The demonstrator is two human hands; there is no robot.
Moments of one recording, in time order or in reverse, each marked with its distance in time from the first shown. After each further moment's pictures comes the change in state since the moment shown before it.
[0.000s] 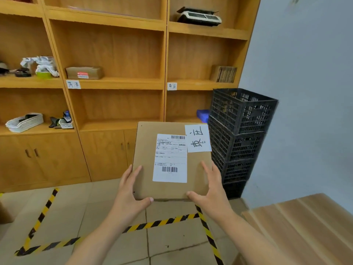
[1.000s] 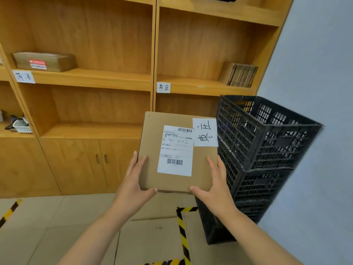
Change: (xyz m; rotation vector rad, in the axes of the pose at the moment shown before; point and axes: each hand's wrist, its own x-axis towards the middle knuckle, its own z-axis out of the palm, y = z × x) left_hand 0.412 -0.008 0.217 0.048 0.066 0.033; right_hand 0.418 0.196 -0.093 -0.069 -0.069 -0.010
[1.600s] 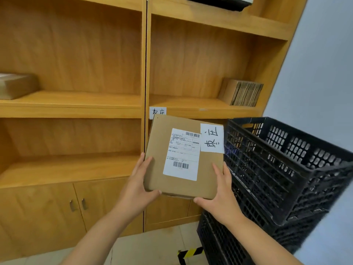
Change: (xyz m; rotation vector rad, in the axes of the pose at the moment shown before) left_hand 0.301 -0.073 -0.008 -0.027 -0.109 0.161; right_hand 0.263 0.012 0.051 -0.114 0.090 0.056
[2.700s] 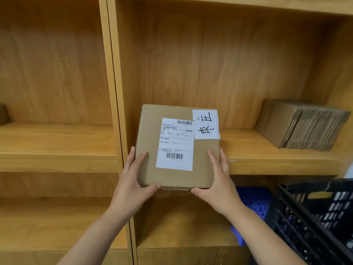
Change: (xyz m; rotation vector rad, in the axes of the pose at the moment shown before) left_hand 0.392 -0.064 0.072 0.133 0.305 -0.040; right_hand 0.466 0.082 0.001 -0.027 -0.031 -0.276
